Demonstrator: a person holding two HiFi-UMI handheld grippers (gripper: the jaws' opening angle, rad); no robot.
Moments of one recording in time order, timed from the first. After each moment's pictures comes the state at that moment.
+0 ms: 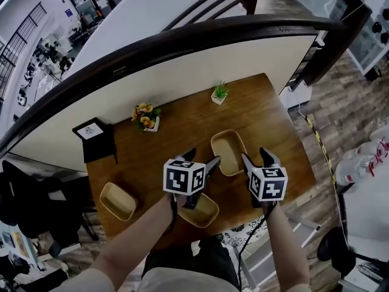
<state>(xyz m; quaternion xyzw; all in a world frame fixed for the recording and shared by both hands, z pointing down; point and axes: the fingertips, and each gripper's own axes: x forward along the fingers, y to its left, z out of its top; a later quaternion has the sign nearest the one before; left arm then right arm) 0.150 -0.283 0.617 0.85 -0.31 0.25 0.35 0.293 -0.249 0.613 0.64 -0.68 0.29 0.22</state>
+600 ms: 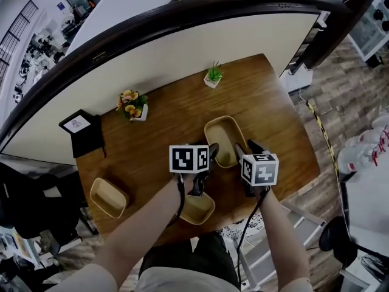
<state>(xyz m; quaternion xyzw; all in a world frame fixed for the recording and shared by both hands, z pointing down) 0.181 -0.286 0.716 0.79 -0.32 0.29 0.43 0.294 -0.256 0.710 0.62 -0.67 0.35 0.23</state>
